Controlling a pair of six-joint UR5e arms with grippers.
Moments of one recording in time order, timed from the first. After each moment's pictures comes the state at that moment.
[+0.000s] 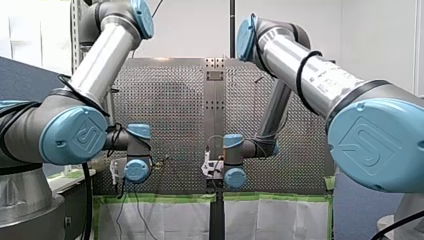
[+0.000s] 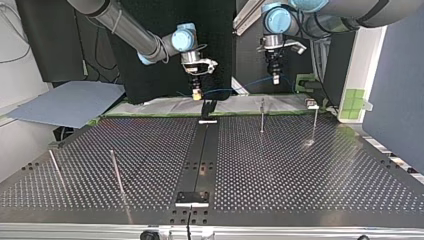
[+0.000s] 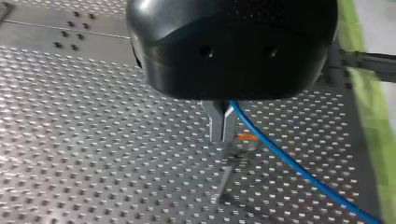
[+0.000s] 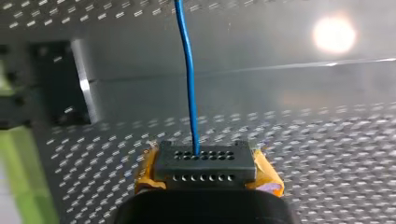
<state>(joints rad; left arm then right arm) -0.22 -2.20 -2.36 -1.81 -1.94 -1.70 2.32 -0.62 1.65 -1.00 1.79 1.66</state>
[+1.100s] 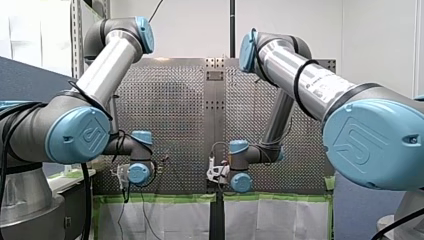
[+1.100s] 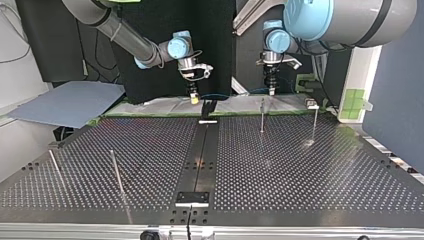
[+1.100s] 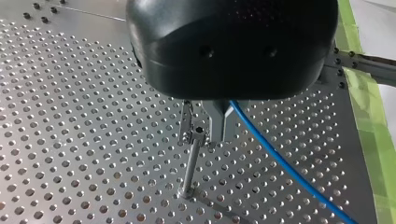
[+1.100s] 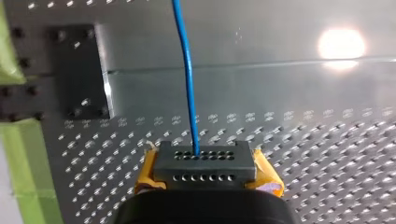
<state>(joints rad) -0.15 -2.31 -2.20 -1.89 -1.79 -1.76 2.26 -0.56 1.59 -1.01 1.69 1.63</state>
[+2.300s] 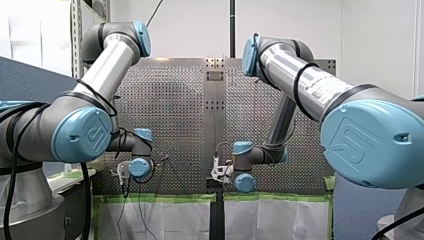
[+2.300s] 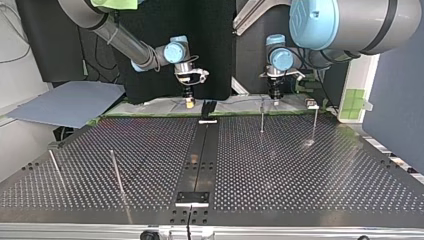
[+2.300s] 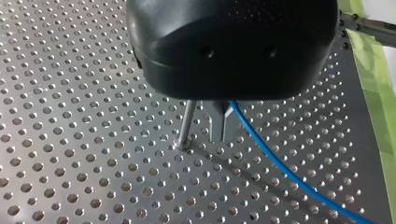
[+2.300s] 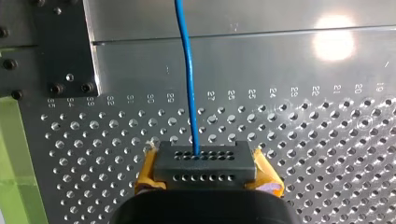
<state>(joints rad) -0.09 -2.33 -2.07 -2.05 -1.77 -1.75 2.22 -0.54 1.56 -1.02 1.68 1.62</state>
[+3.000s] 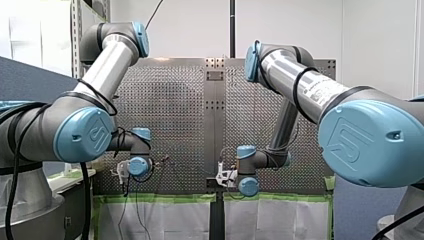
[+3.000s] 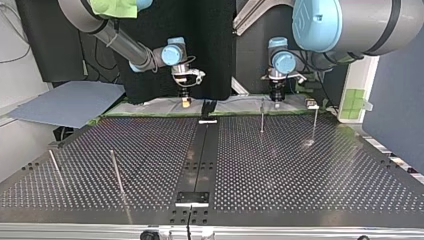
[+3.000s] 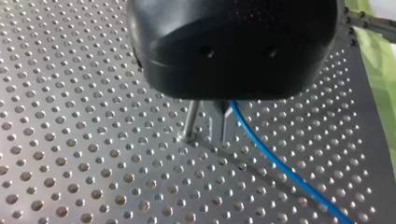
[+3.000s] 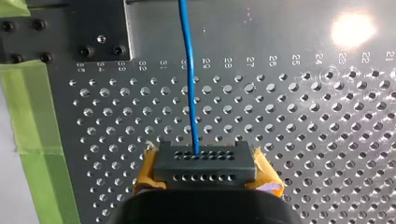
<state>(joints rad) -0.06 -2.33 -2.04 -2.08 -1.72 -1.77 2.19 -0.50 1.53 -0.99 1.69 1.62</state>
